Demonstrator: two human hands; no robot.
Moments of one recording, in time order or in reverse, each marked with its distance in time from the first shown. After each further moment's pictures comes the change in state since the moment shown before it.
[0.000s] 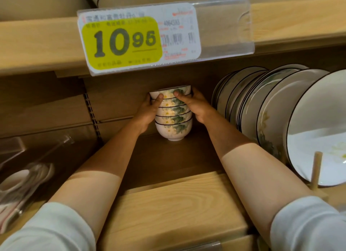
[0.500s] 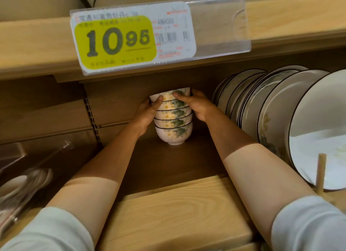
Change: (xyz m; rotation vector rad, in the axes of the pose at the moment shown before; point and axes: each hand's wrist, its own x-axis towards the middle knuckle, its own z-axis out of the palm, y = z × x) left_hand 0.009 -0.003 -0.004 -0.014 0.012 0.017; right_hand 0.021 0.000 -0.007 -0.008 -0.041 0.004
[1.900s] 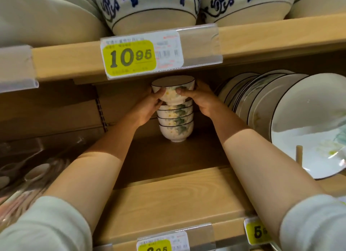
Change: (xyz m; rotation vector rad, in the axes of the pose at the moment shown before) left_hand -0.043 0.068 0.000 -0.243 -0.121 -0.032; right_hand -0.042 -0.043 -0.002 0.009 -0.008 -0.160
